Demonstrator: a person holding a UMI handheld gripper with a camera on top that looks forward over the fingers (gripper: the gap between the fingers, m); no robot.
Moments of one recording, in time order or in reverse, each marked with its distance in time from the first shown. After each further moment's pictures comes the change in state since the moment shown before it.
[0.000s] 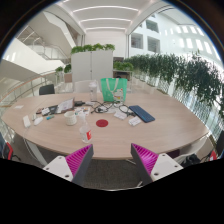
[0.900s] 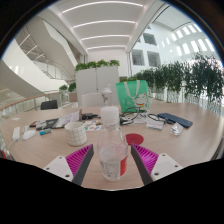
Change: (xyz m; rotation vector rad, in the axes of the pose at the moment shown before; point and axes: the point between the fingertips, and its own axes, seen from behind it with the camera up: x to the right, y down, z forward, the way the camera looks) arm -0.146 0.001 0.272 0.258 -0.068 0.066
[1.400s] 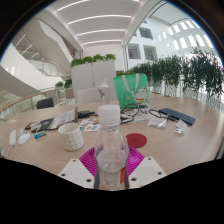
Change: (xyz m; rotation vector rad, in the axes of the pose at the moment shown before) arm -0.003 -0.001 0.041 -0.065 0.029 0.035
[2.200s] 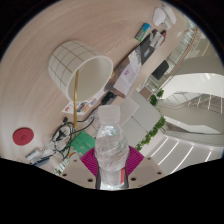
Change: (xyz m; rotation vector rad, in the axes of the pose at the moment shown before) arm -0.096 -0.168 0.138 0.107 0.159 -2.432
